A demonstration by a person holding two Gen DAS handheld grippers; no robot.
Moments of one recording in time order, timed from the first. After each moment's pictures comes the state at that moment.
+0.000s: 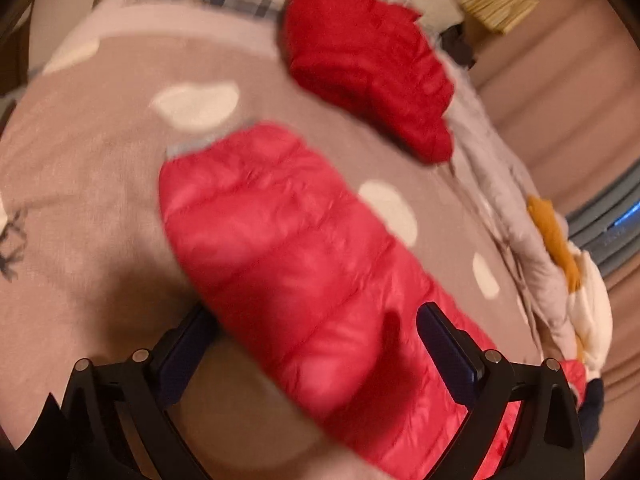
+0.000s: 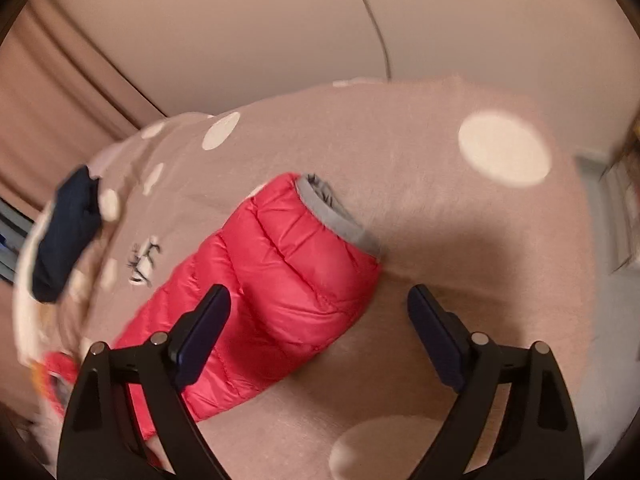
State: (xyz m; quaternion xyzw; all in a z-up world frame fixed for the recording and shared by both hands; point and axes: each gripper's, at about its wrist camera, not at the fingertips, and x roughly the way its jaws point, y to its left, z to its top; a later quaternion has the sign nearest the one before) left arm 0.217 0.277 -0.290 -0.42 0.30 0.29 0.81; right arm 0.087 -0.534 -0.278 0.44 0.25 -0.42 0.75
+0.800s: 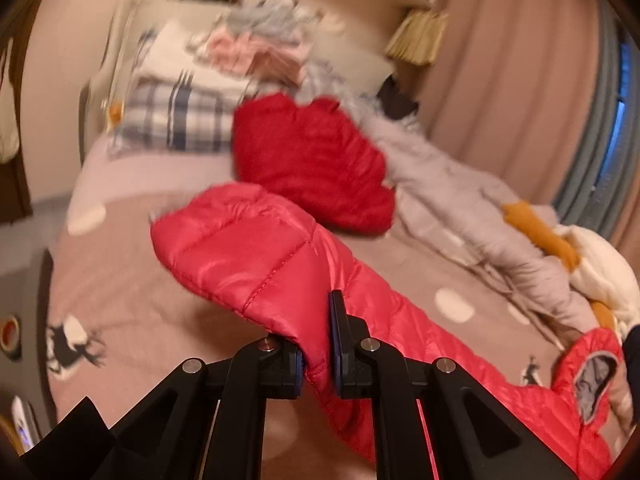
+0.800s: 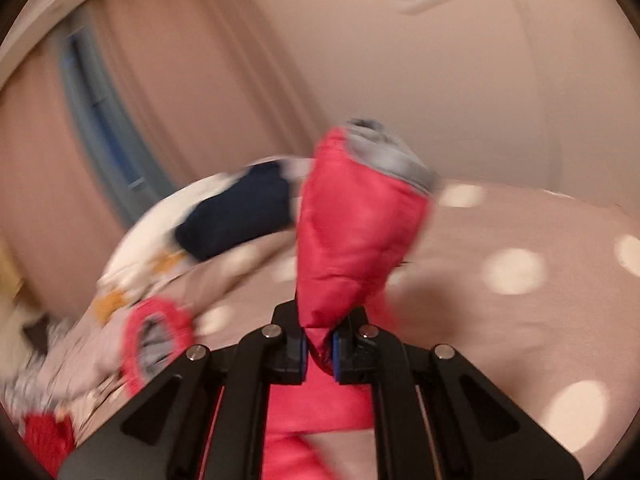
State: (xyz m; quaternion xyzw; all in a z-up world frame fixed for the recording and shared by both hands) left arm 0.213 0.228 -0.219 -0.24 0.21 0.33 0.89; right arm 0.223 -0.353 -0.172 0.25 0.15 -0.19 0.94
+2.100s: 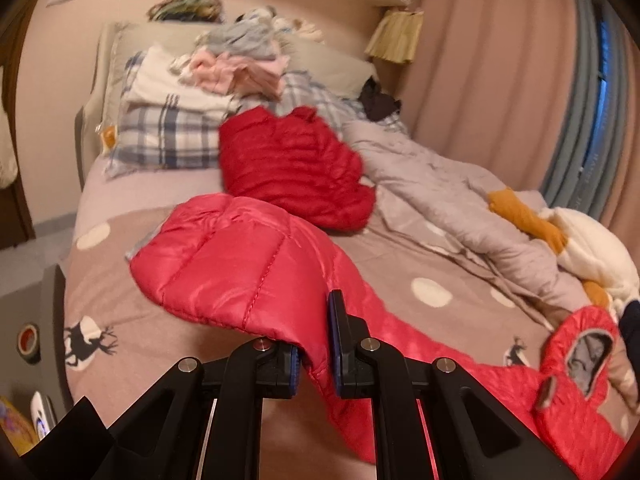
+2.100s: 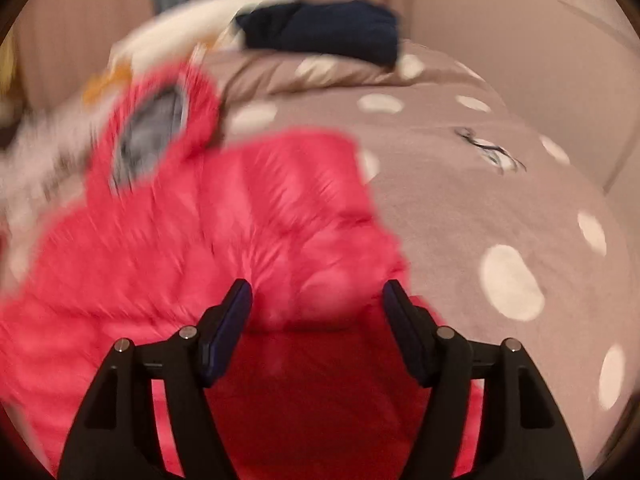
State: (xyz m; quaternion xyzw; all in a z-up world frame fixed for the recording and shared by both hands) left arm 0.216 0.185 -0.202 -0.20 0.22 0.32 0.90; right arm 0.266 -0.275 -0.251 0.12 0.36 -0.20 0.90
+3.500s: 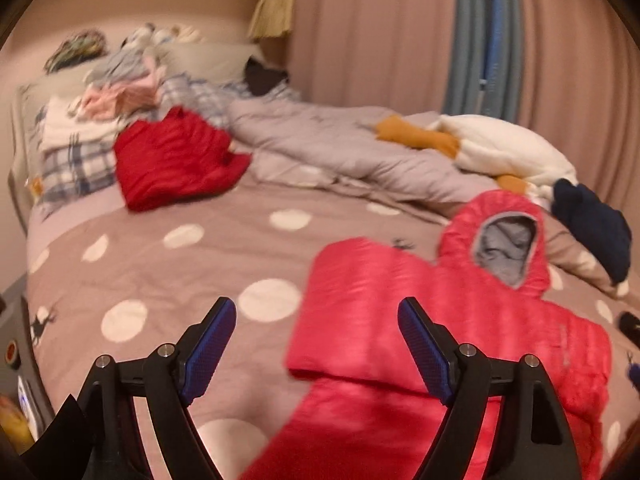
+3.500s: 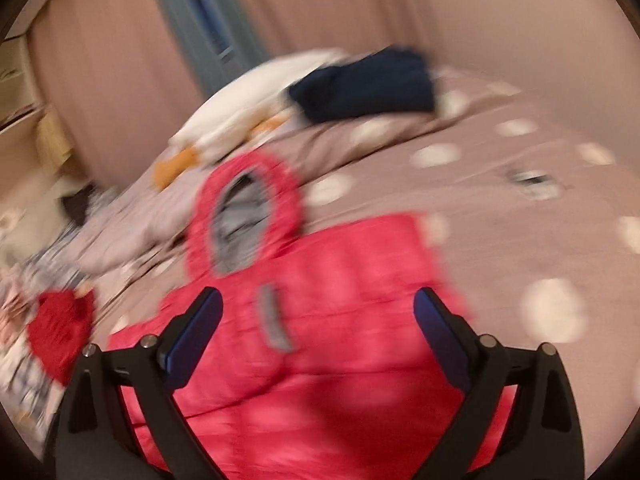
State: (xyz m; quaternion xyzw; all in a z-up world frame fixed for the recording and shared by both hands) left arm 0.243 0.035 -0.209 -0.11 0.29 0.20 0.93; right arm 0.306 -0.226 -0.226 0.19 0.34 -0.02 0.92
